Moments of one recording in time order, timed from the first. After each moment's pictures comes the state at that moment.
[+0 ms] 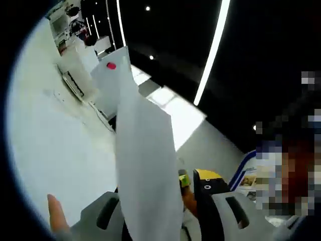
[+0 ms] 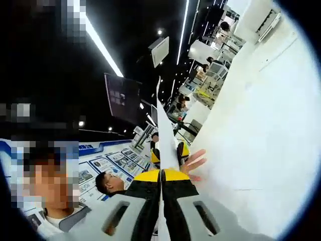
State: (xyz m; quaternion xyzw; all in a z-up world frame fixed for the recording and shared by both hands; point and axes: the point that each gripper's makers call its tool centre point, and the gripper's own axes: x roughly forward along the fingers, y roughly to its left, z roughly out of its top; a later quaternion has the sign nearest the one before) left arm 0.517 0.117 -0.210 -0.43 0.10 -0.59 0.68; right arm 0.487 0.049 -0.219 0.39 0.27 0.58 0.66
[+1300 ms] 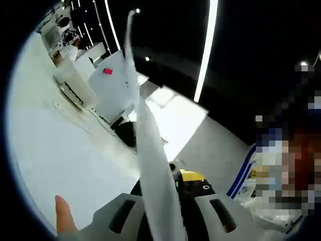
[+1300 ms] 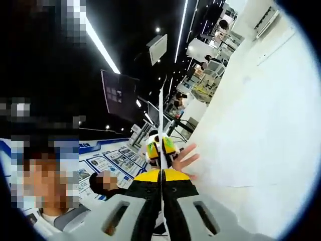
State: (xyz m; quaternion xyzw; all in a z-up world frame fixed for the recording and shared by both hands) left arm 0.512 0.117 -0.210 -0.38 0.08 -0.59 0.71; right arm 0.479 0.059 -0.238 0.38 0.29 0.58 0.66
